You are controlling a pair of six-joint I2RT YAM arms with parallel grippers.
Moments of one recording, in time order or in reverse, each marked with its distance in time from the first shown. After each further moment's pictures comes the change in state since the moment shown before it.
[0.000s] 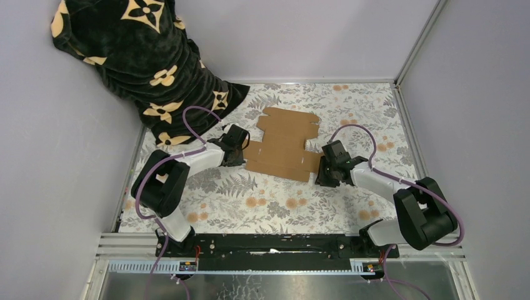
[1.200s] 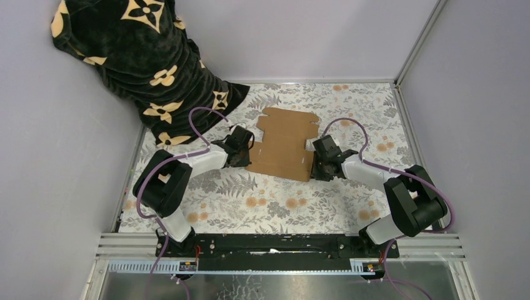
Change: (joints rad) left arm -0.046 0.012 -0.002 0.071 0.079 -0.001; right arm 0.056 0.123 0.111 0.019 0.077 0.025
